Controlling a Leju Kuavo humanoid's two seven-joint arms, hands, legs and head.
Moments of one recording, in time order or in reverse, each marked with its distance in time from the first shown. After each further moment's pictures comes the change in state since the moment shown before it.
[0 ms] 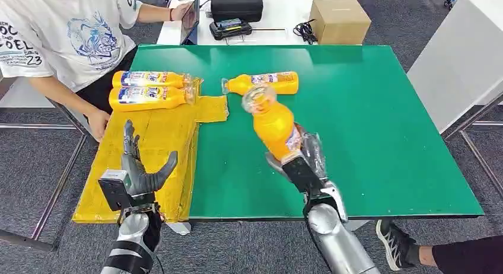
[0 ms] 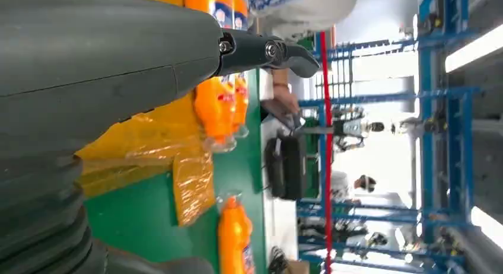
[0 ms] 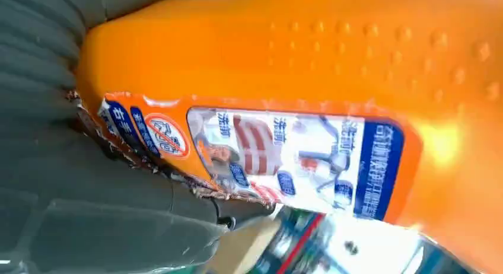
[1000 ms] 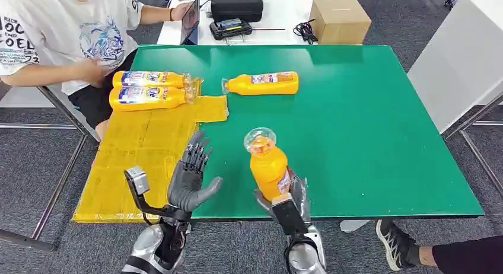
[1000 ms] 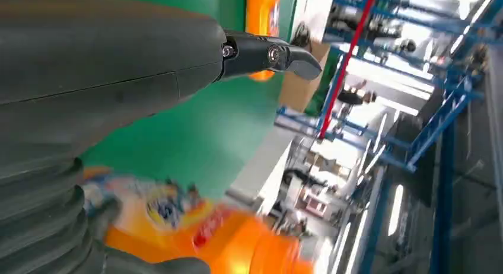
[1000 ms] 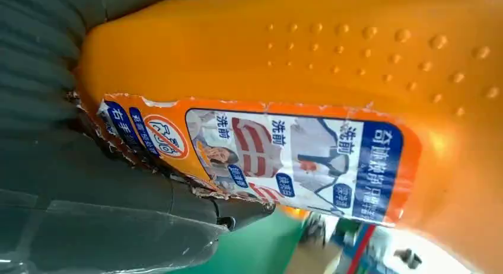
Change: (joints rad) left arm 0.085 0.005 -0.271 -0.111 0.344 -0.502 0.303; right arm 0.167 0.205 -0.108 0.199 0.042 -0.012 -0.236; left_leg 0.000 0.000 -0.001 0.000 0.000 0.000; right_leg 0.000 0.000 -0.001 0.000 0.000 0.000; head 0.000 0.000
